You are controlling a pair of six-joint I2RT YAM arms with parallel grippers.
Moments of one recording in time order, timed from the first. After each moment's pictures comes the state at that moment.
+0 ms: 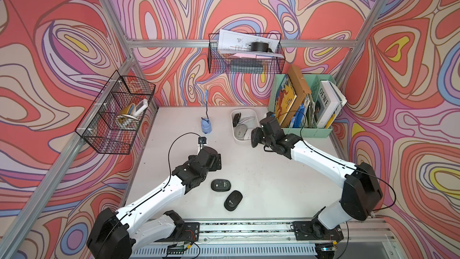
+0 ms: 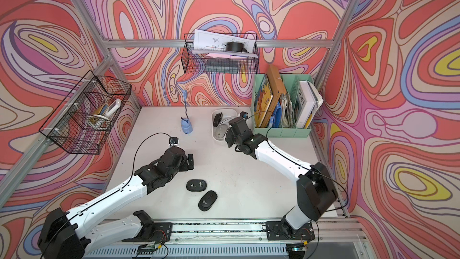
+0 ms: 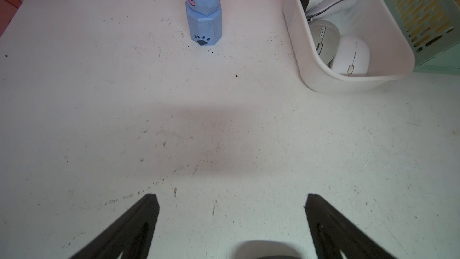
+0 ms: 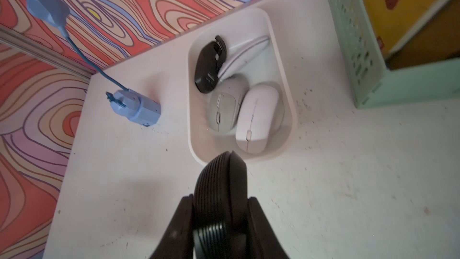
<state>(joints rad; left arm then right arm) -0.65 1.05 0.69 -0.43 -0.45 -0.53 0.57 1.63 1.26 -0.28 0.14 0.70</state>
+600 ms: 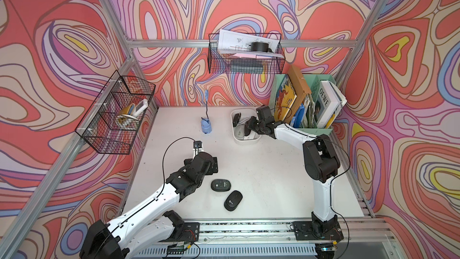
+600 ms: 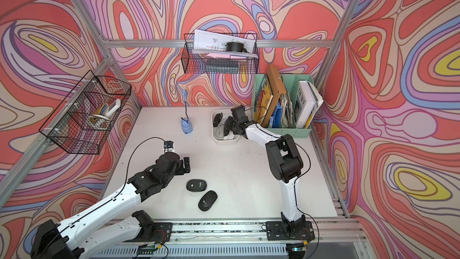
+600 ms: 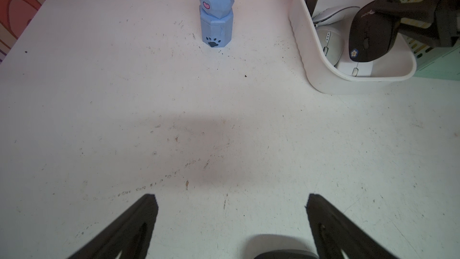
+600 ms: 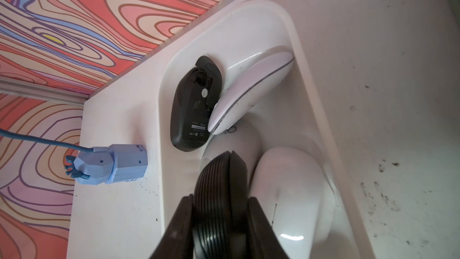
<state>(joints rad) -0.65 0.96 0.62 -0.42 -0.47 -0.53 0.43 2.10 1.58 -0.17 -0.09 0.76</state>
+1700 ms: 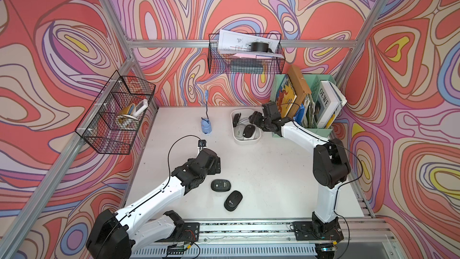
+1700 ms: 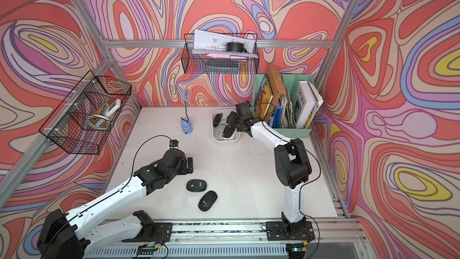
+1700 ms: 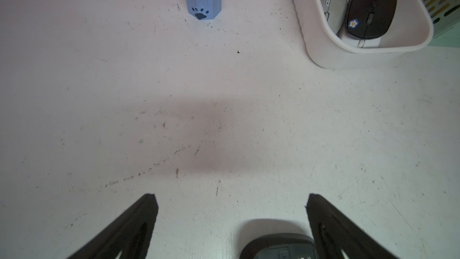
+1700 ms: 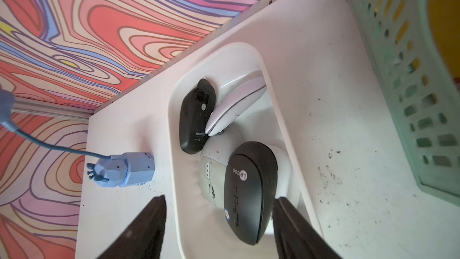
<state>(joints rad) -0.65 1.07 0.72 -0.53 -0.37 -0.55 0.41 1.92 1.52 -0.28 -0.02 0.74</state>
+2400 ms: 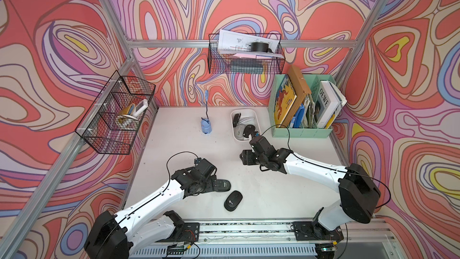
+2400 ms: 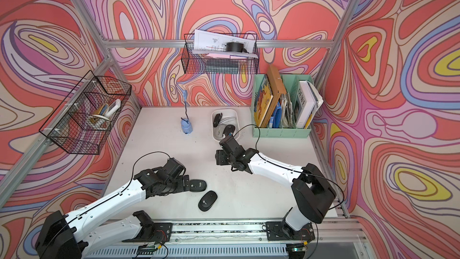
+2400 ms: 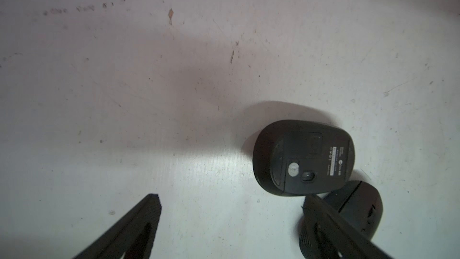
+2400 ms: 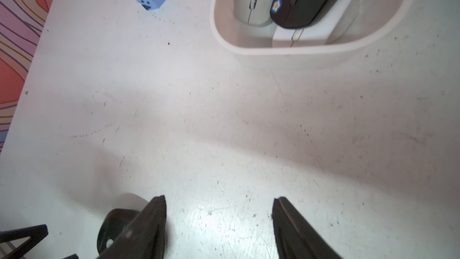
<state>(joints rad) -0.67 1.05 0.63 -0.82 -0.11 -0.83 0.78 1.55 1.00 -0.32 0.10 0.59</state>
